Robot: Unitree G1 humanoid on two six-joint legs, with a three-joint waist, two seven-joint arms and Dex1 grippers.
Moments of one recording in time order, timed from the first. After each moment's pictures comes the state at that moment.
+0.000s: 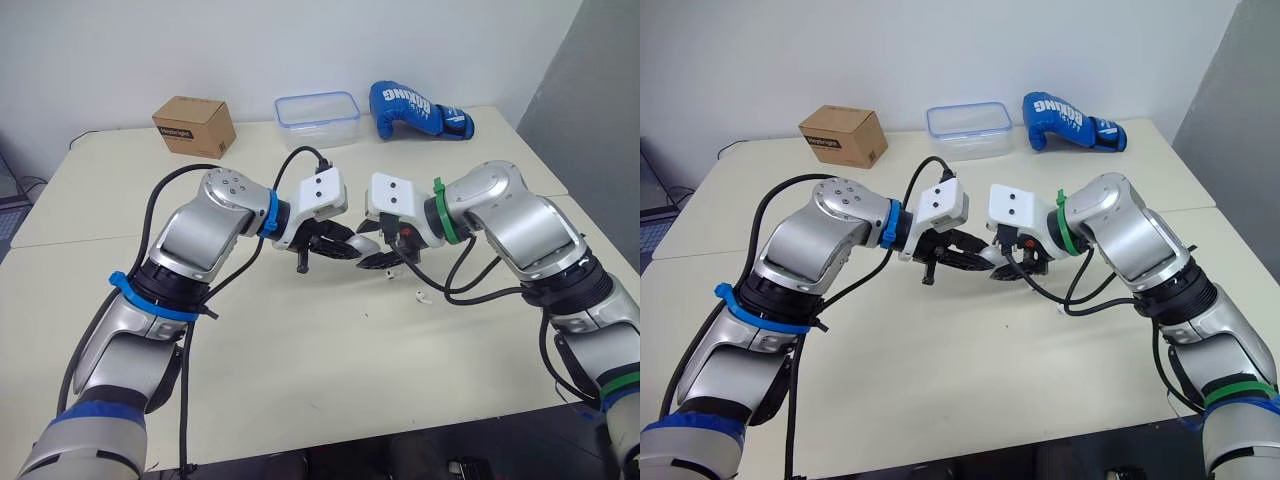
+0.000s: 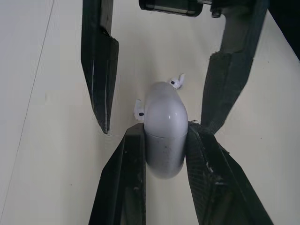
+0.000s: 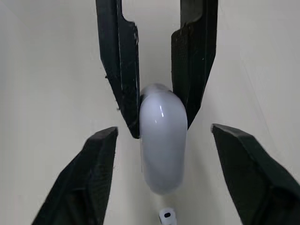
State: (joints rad) left arm -0.96 0.60 -0.33 0.03 -0.23 0.68 -1.25; right arm -1.05 -0.63 0.47 -0.08 0.13 0.80 1.20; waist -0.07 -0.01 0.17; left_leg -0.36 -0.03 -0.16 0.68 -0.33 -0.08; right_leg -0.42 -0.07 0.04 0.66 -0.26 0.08
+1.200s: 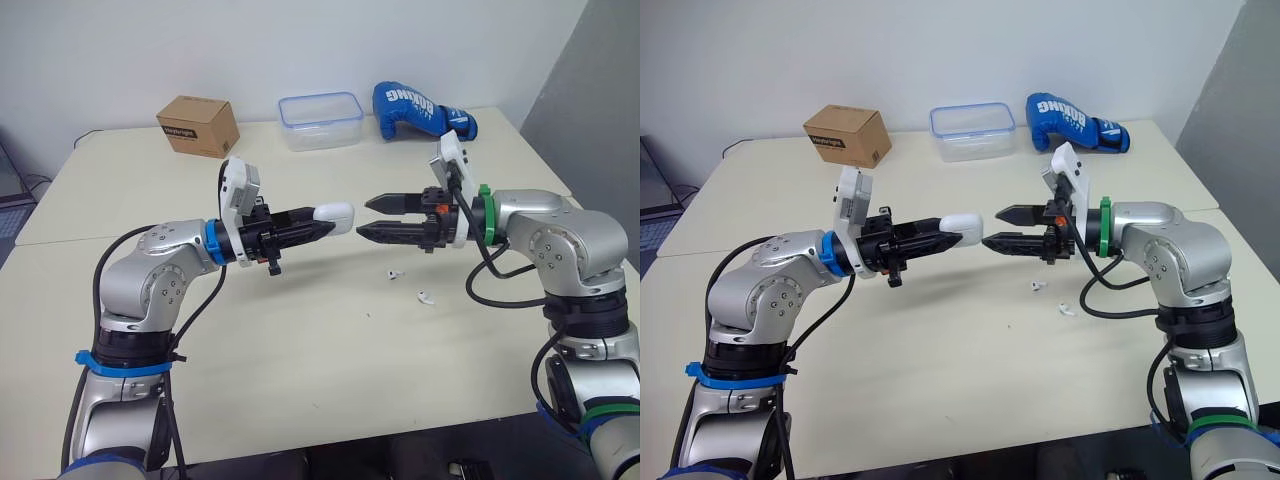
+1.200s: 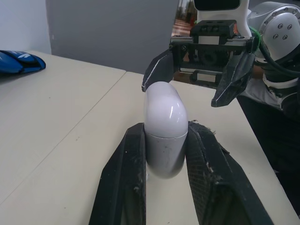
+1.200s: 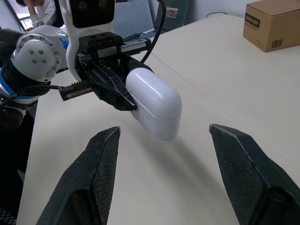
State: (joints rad) left arm -0.61 0.55 0.08 -0.12 -0.64 0.68 -1.06; right arm -0.84 -0.53 0.03 -0.16 0.59 0.98 0.99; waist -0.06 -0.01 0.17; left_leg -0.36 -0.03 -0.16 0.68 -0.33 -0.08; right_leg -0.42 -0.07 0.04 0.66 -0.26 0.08
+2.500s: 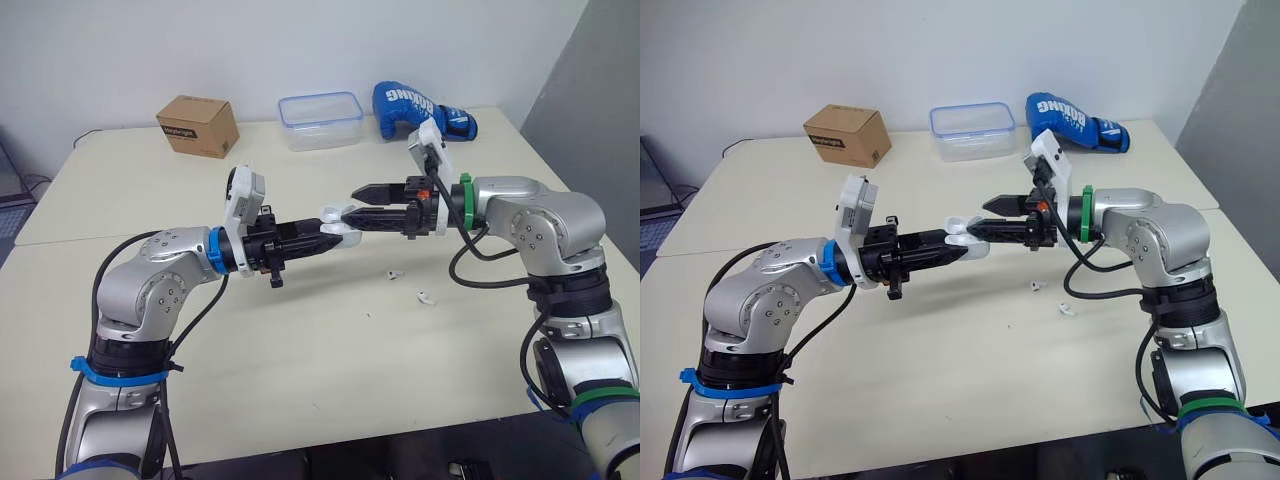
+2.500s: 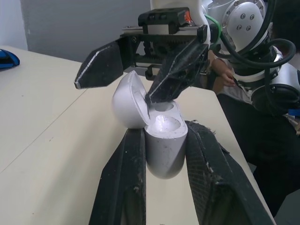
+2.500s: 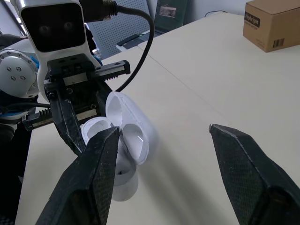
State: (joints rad) left arm -0.58 0.57 0.06 -0.19 -0.70 0.72 -1.05; right arm -0.96 -0.50 0.09 -0.02 0.59 0.97 0.94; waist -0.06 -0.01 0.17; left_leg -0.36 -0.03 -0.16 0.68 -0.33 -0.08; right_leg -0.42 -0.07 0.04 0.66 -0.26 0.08
